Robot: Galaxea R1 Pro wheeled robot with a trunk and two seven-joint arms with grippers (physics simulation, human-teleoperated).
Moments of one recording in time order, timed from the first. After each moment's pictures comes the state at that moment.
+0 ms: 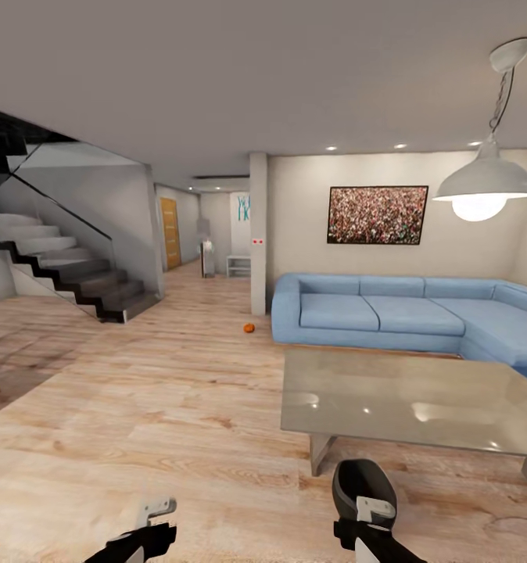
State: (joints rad) left arm -0.52 0.05 -0.30 -0.14 0.46 0.04 0.07; right arm -0.50 0.04 0.21 -0.22 -0.36 0.11 -0.23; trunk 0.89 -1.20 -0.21
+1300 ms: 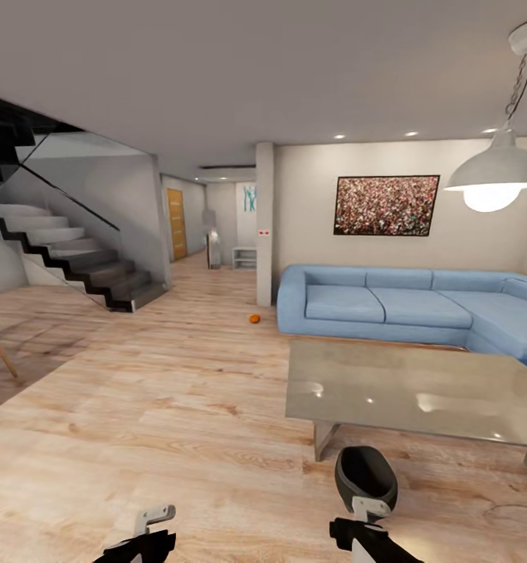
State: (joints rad) left arm -0.50 0.05 -0.29 -0.13 0.47 0.04 0.06; right arm -0.50 0.05 0.22 -0.22 -0.35 0.10 -0.21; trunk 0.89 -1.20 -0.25
